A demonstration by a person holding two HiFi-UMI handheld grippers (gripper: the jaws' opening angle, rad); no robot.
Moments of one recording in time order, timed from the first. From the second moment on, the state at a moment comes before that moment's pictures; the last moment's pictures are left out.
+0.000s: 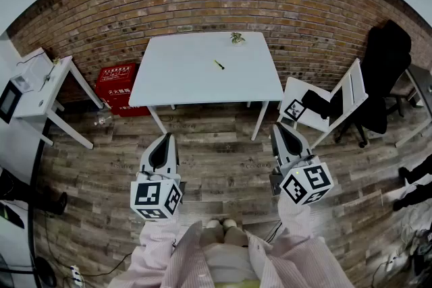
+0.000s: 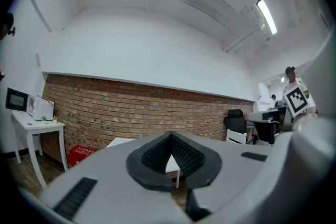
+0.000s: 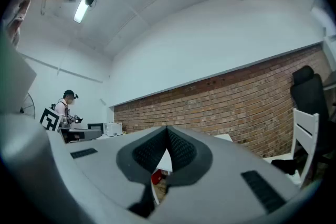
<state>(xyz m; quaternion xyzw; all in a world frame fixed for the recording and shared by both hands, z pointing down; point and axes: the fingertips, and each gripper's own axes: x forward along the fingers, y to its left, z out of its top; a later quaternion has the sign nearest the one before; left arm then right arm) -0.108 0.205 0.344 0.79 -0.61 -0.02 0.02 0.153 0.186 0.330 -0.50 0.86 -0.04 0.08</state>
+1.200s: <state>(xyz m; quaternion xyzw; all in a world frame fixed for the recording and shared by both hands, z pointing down) -0.093 0.198 0.363 0.79 -0.62 -0.02 0.04 0.166 0.164 0.358 -0.49 0.87 -0.06 0.06</state>
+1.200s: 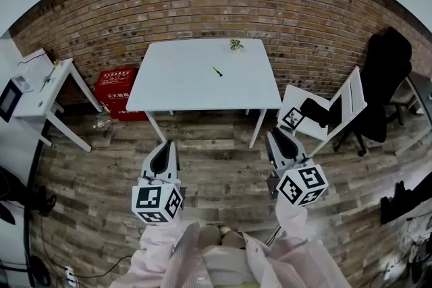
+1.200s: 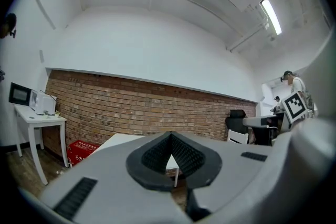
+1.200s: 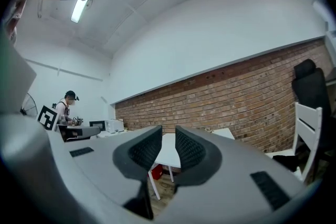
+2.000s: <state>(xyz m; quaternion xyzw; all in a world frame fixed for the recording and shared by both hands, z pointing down) -0.104 0.163 0.382 0.78 -0.63 -0.02 0.06 0.154 0.118 0.381 -0.49 0.87 -0.08 0.04</state>
